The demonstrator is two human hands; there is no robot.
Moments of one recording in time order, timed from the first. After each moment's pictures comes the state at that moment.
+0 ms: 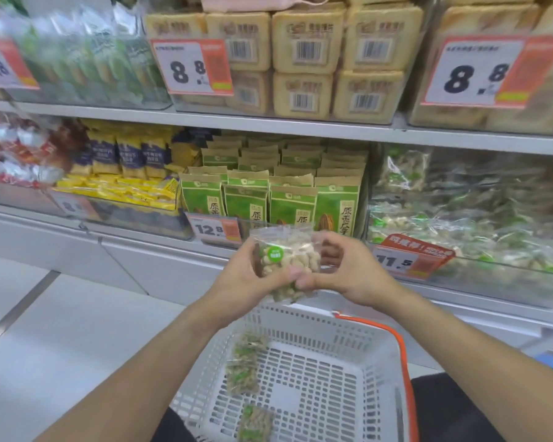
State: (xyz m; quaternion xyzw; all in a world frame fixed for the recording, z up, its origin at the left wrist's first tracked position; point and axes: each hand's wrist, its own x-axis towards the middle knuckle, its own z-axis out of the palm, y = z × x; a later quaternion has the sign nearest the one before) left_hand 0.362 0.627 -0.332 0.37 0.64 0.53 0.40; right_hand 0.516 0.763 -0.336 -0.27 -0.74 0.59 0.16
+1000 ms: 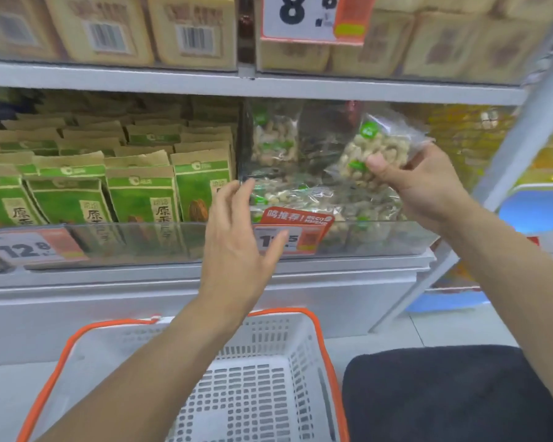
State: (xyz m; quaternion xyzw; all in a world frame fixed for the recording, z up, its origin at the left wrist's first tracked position) left_hand 0.474 0.740 -0.366 0.58 0.68 0.43 0.02; right_hand 0.686 0.890 -0.303 -0.39 -0.60 0.52 0.47
